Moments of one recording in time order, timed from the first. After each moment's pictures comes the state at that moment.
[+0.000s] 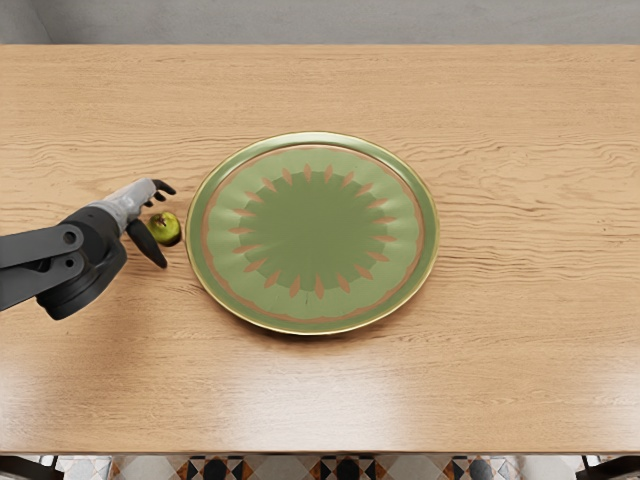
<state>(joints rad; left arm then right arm) -1.05 0.61 -0.02 -1.39 1.00 0.38 0.61 -0.12 0.00 0.05 0.20 -0.07 0.24 -0.21</state>
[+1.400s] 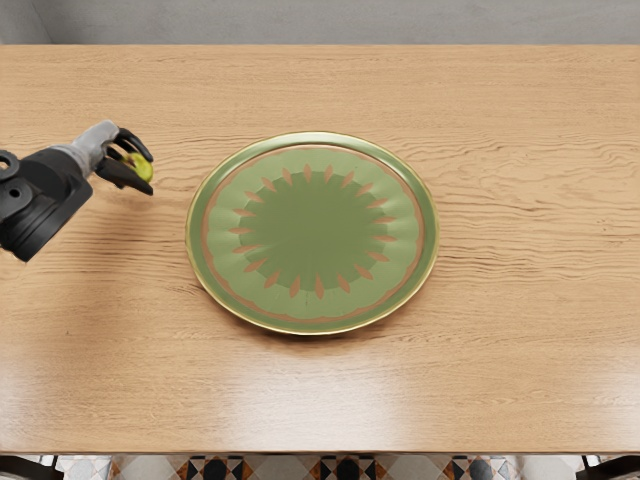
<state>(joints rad) -1.08 0.68 -0.24 -1.39 0.82 0.37 0.61 -0.12 0.00 0.05 0.20 -0.07 0.24 -0.21</state>
